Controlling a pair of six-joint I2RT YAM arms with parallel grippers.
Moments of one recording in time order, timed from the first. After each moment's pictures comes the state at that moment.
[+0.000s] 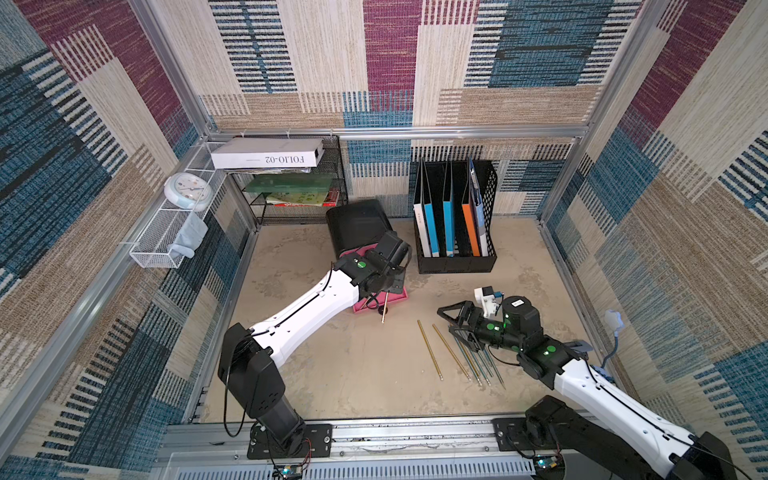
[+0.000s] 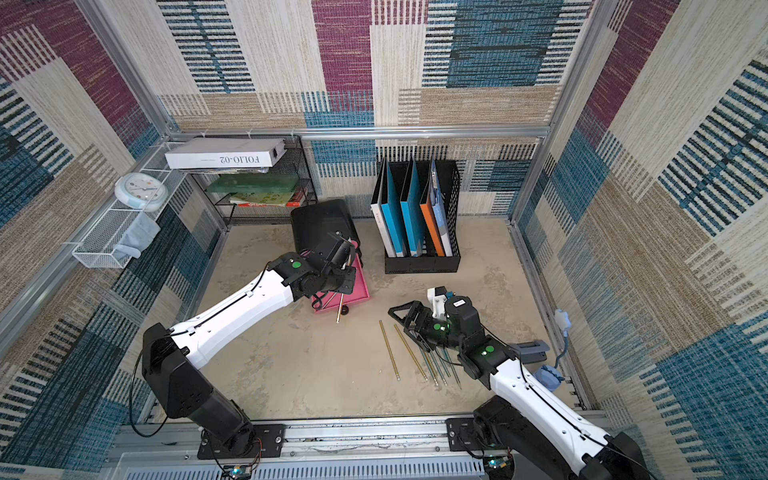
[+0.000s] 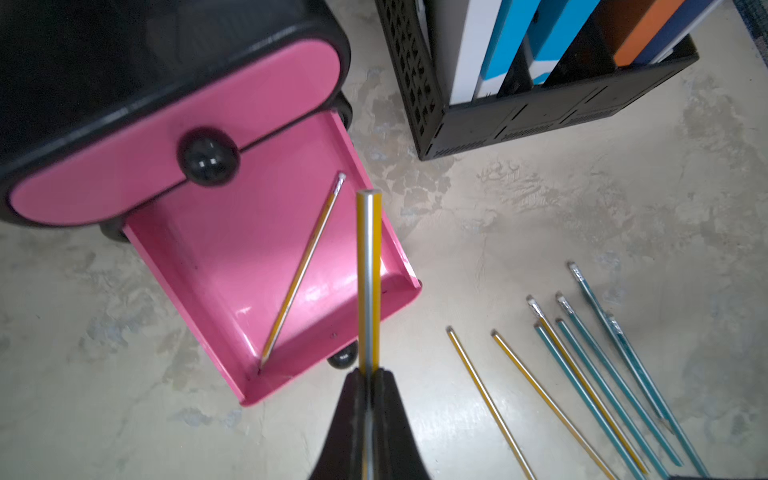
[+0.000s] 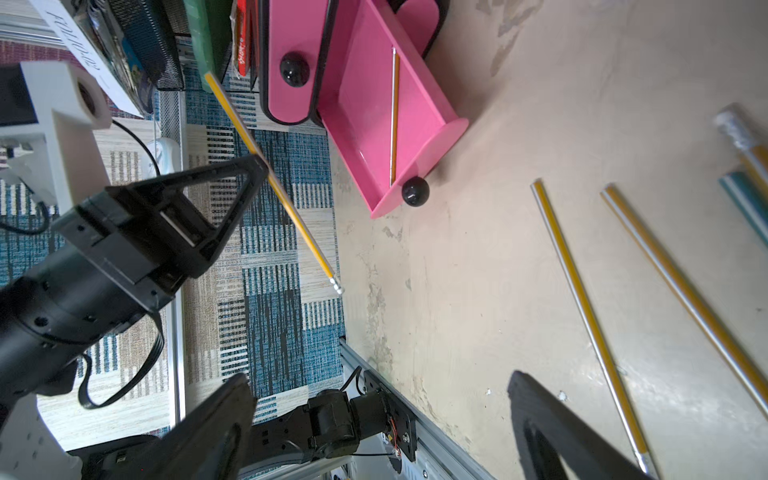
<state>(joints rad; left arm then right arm) -0.70 1.64 1.55 -0.84 -0.23 -0.35 0.56 0.85 0.48 -0.04 -0.45 1.21</state>
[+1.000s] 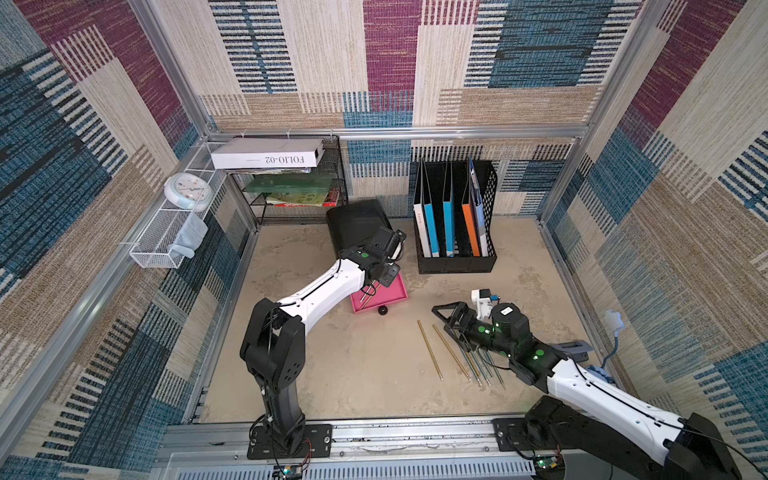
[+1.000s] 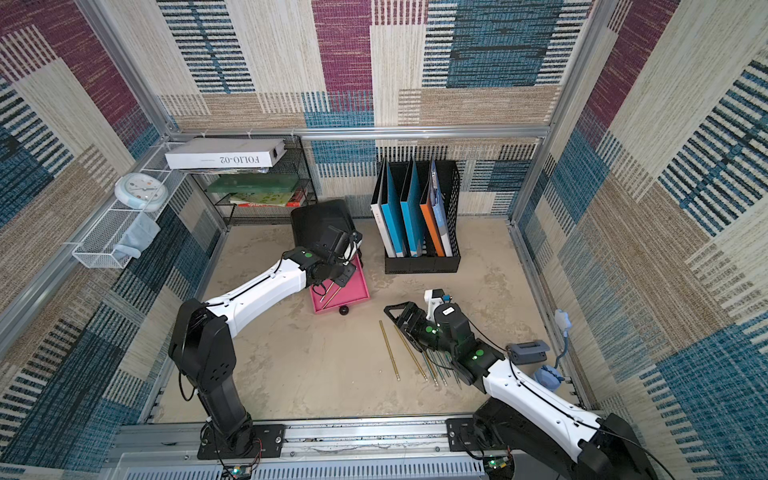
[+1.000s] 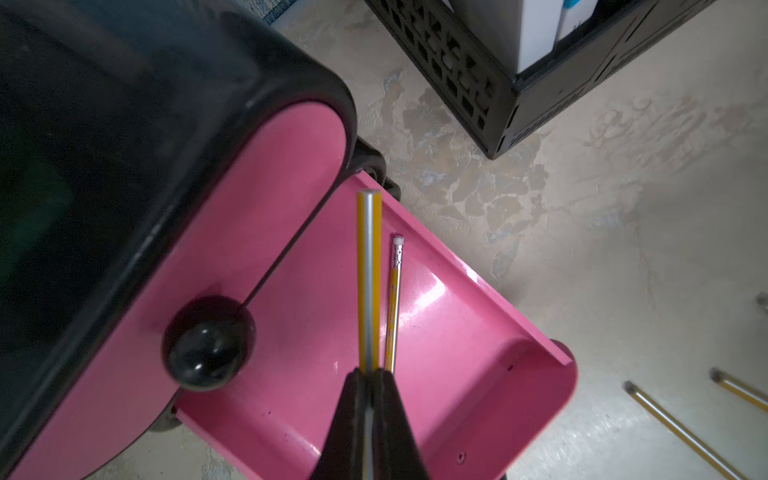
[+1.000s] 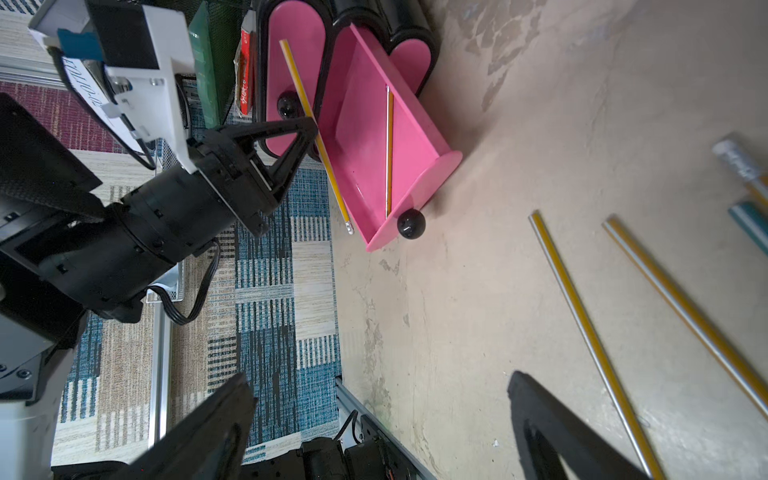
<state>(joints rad) -0.58 1.82 1.52 -0.64 -0.24 0.13 0.66 0.90 0.43 0.09 -0.24 1.28</state>
